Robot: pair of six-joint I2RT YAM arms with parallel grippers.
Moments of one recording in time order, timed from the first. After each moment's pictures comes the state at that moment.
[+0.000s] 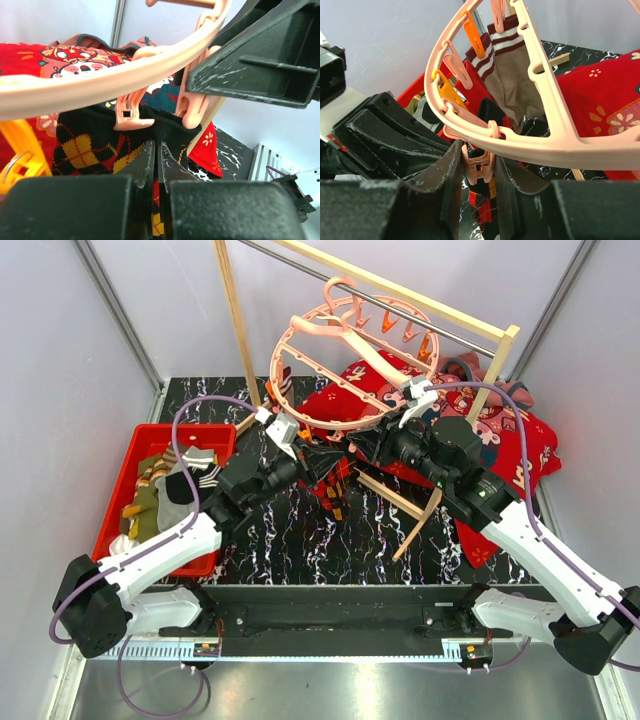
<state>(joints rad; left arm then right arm) -0.76 1.14 0.78 0.51 0.23 -0.36 0.69 1.07 1.16 -0.15 -0.07 0.35</state>
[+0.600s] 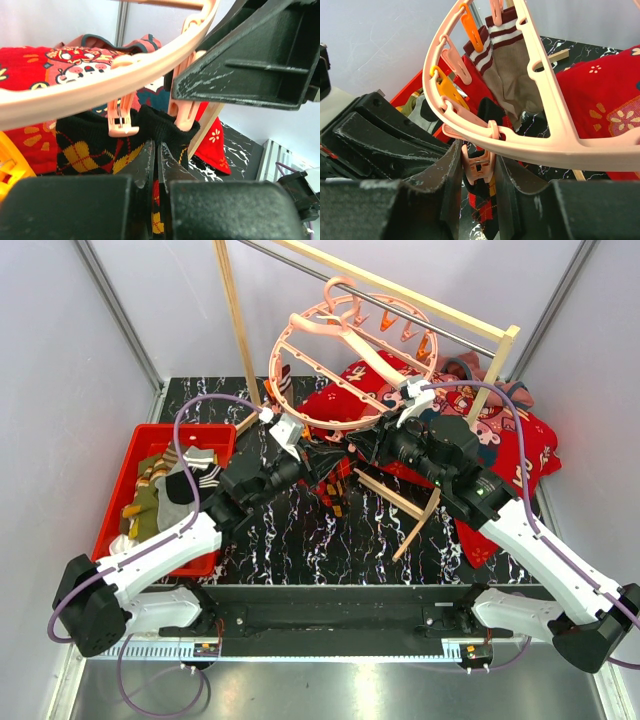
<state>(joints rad) -0.78 1.14 0.81 0.46 0.20 -0.30 0.69 1.09 1.17 -0.16 -0.07 0.35</state>
